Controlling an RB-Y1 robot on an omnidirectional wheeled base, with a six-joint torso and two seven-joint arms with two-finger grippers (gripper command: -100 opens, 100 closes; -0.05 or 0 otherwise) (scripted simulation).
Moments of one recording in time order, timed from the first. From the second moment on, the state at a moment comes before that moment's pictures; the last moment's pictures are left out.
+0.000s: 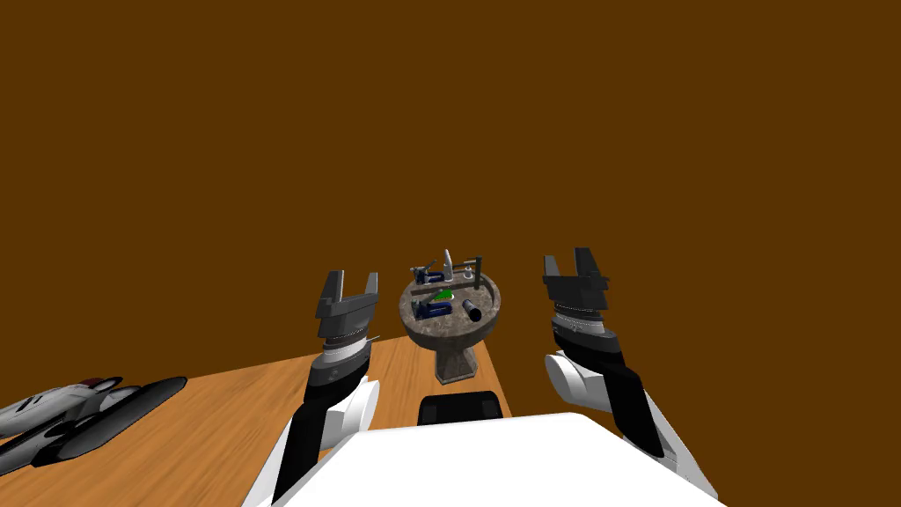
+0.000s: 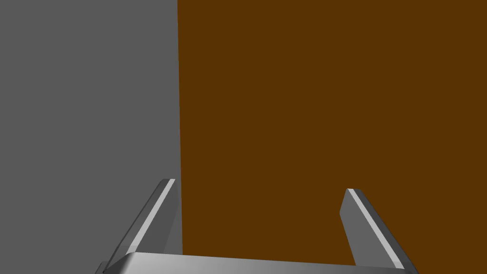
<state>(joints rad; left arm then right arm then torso) 0.52 0.04 -0.06 -2.38 -0.08 -0.60 0.14 0.45 0.00 -0.07 -2.39 0.00 -0.53 0.00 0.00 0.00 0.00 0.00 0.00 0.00</state>
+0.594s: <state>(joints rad) 0.52 0.04 -0.06 -2.38 -0.08 -0.60 0.14 0.45 -0.17 -0.06 -2.30 0.05 -0.53 0.02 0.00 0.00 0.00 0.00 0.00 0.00</state>
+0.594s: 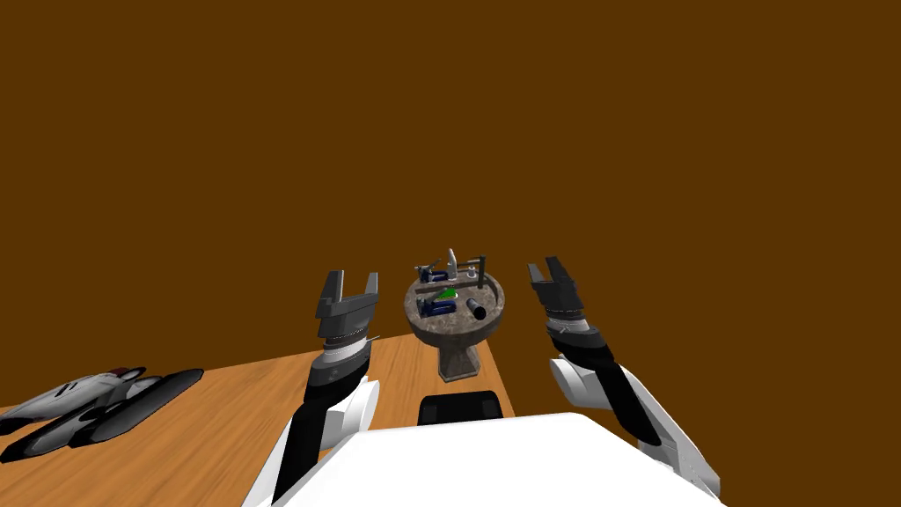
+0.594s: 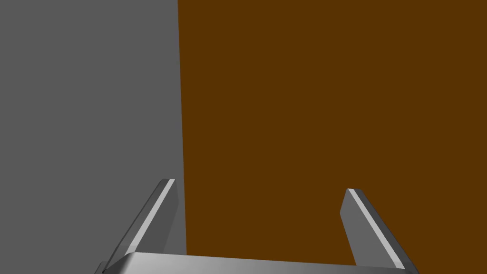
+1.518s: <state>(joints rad) 0.52 0.04 -0.06 -2.38 -0.08 -0.60 0.14 0.46 -0.45 -0.05 -2.06 0.16 -0.55 0.05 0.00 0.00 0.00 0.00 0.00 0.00</state>
